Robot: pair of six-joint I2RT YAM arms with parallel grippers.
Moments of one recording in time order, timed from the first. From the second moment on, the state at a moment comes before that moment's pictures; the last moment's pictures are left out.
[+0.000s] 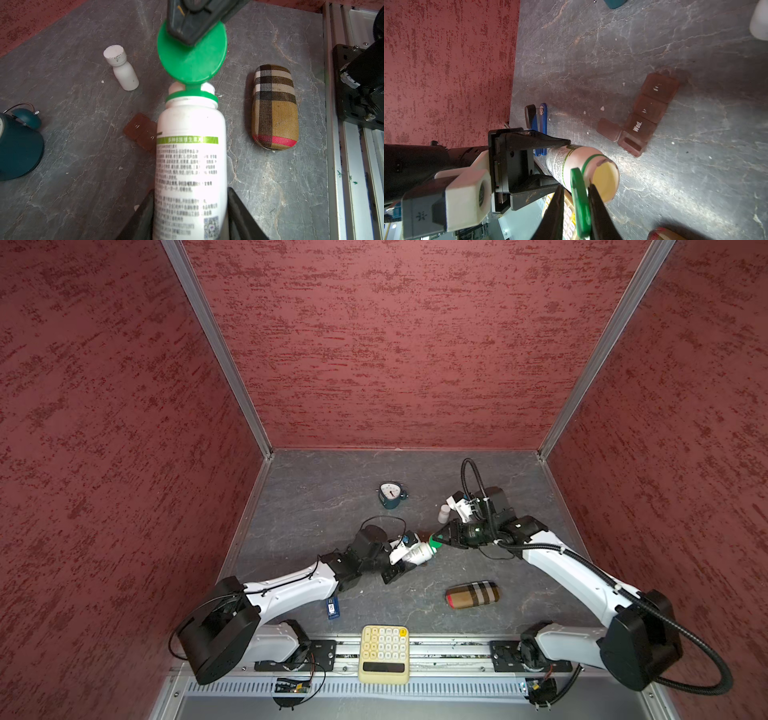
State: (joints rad) left arm -0.81 1.30 0.62 0.05 0.28 0.22; right arm 0.45 1.28 0.94 -0.50 -0.65 0.57
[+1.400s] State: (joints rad) left arm -0.76 1.34 0.75 -0.30 0.25 0.30; right arm 0.50 1.36 0.90 -0.38 -0.63 0.58
